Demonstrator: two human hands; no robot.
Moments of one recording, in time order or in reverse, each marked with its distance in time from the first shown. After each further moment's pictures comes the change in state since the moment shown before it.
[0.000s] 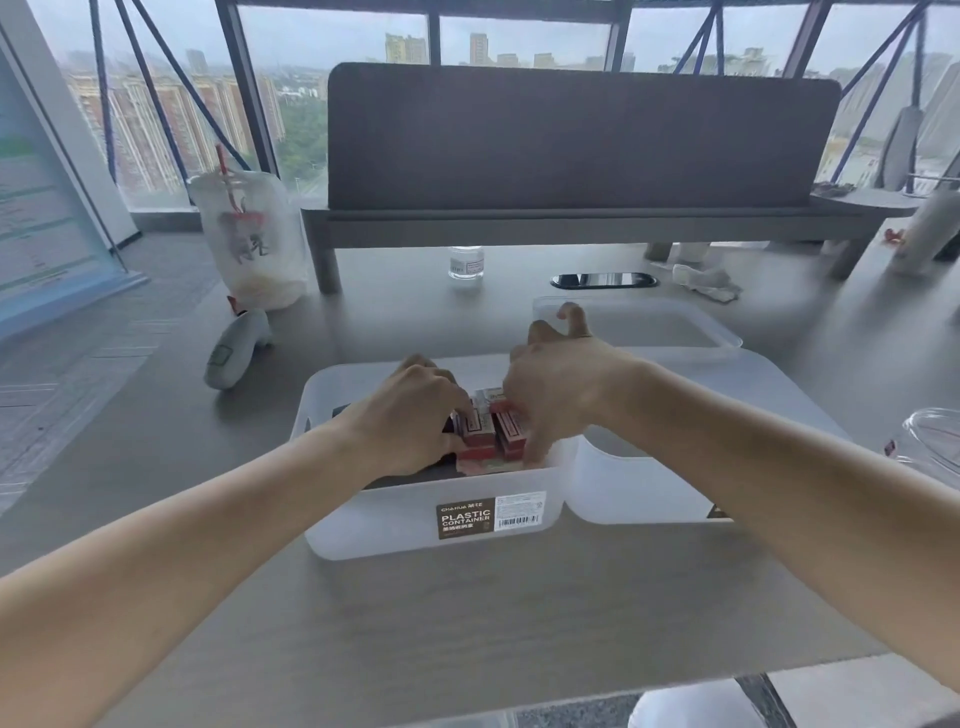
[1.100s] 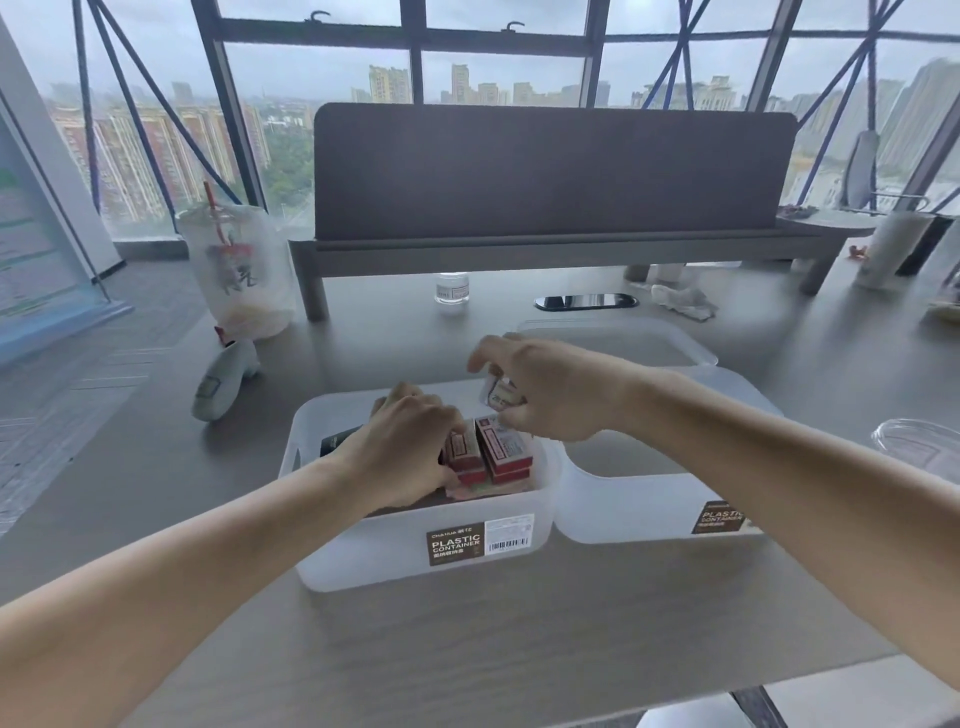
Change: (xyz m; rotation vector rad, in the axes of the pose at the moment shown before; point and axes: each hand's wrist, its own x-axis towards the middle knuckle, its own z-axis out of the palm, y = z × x) left_hand -0.002 0.010 0.000 0.008 -0.022 -0.103; right_hand -0.032 0.007 -0.028 0.663 0.143 0.005
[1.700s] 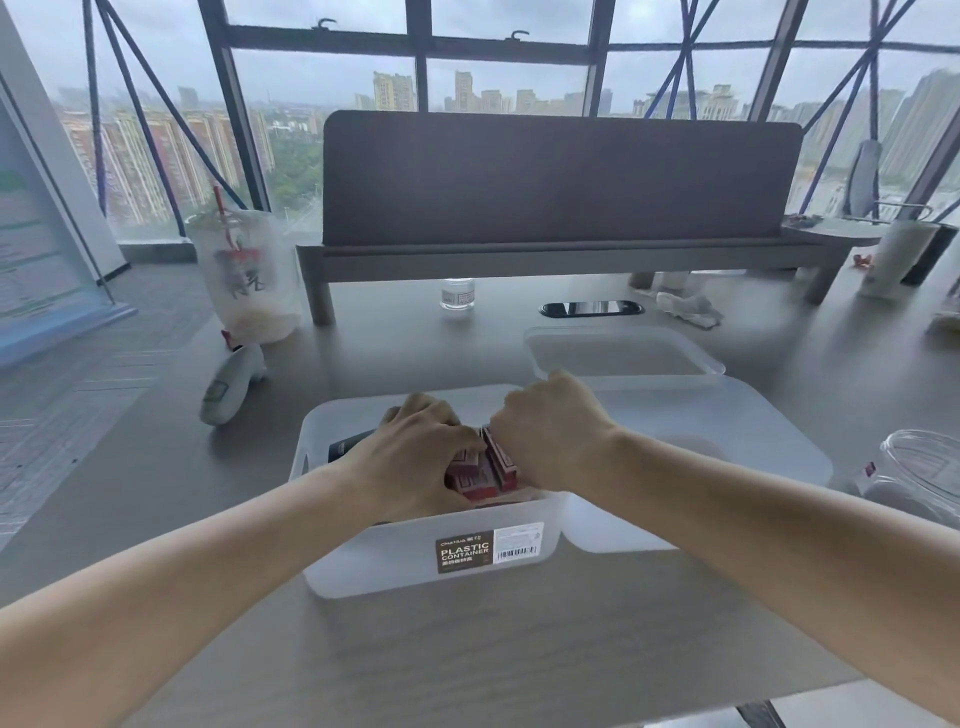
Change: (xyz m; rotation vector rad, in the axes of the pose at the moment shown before) left_hand -0.006 -0.002 -0.004 -0.031 -0.078 0.113; right_hand 0.004 -0.017 0.036 -0.743 0.001 -0.056
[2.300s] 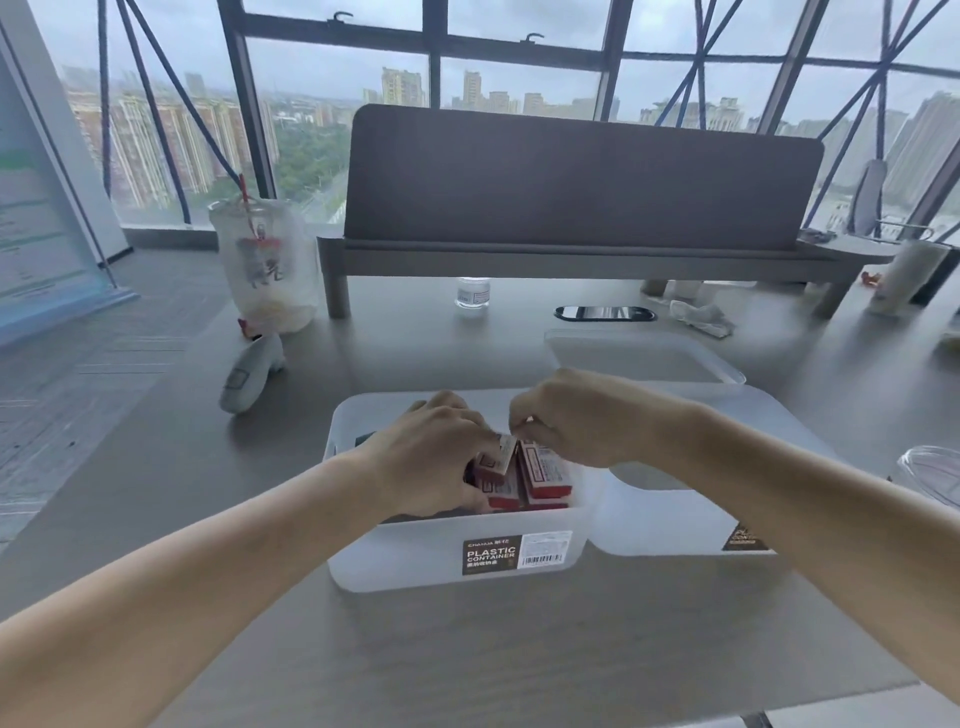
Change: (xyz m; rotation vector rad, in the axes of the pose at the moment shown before) left_hand -0.004 -0.009 -0.006 0.025 -0.015 0.101; right_hand 0.002 0.025 -0.005 0.525 -0.087 -0.011
